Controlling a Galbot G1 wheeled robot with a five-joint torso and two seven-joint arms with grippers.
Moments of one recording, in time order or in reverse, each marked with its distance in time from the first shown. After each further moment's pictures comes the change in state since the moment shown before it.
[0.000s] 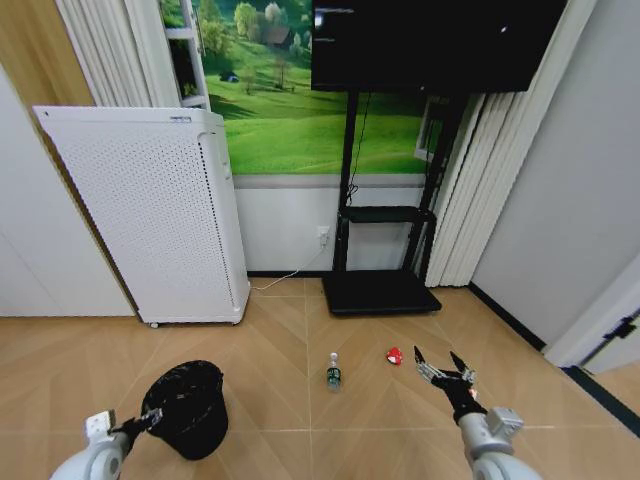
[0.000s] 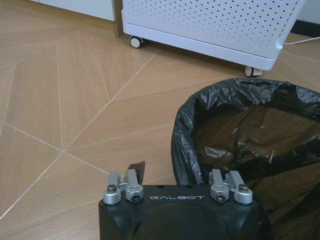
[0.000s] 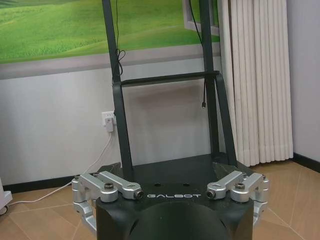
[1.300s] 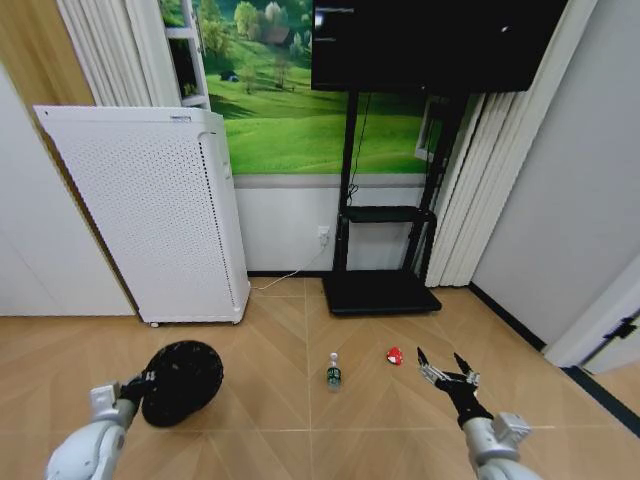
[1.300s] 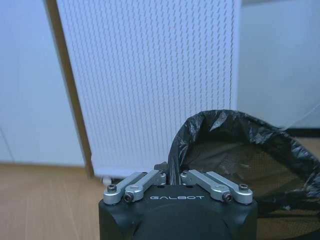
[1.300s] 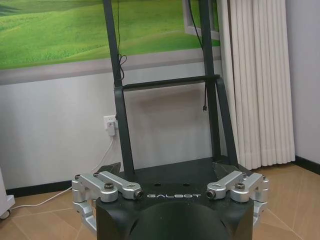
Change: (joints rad) left arm -0.099 0.075 0.035 -0.059 0.194 -0.369 0.170; right arm -0.013 0.003 0.005 0.005 0.013 0.023 -0.017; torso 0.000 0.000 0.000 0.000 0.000
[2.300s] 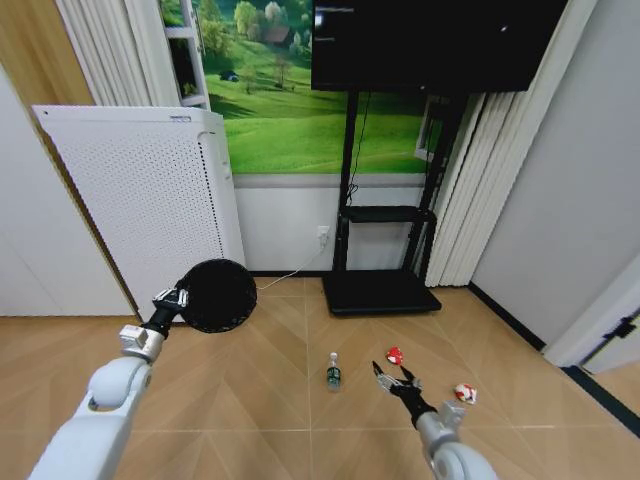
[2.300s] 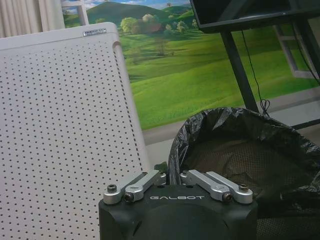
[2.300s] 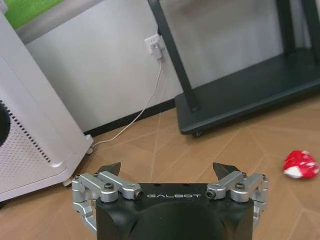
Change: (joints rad) left arm -0.253 0.190 0.268 0.092 -0.029 -0.466 0.110; right arm 0.154 -0.061 -0.233 -0.217 0.190 -0.258 -0.003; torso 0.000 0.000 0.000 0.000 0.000
